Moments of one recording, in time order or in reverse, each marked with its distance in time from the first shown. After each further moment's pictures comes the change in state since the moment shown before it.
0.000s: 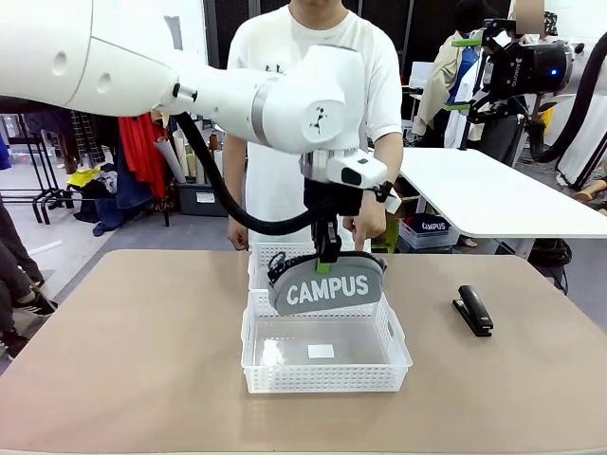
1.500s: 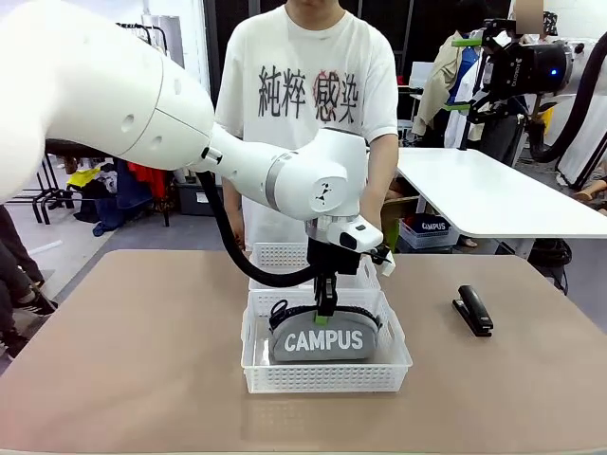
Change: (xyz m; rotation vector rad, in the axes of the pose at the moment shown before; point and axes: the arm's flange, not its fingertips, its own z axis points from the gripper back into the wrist) left arm 0.011 0.008 -0.104 -0.102 0.061 -0.100; right arm 0.000 0.000 0.000 0.000 0.000 0.000
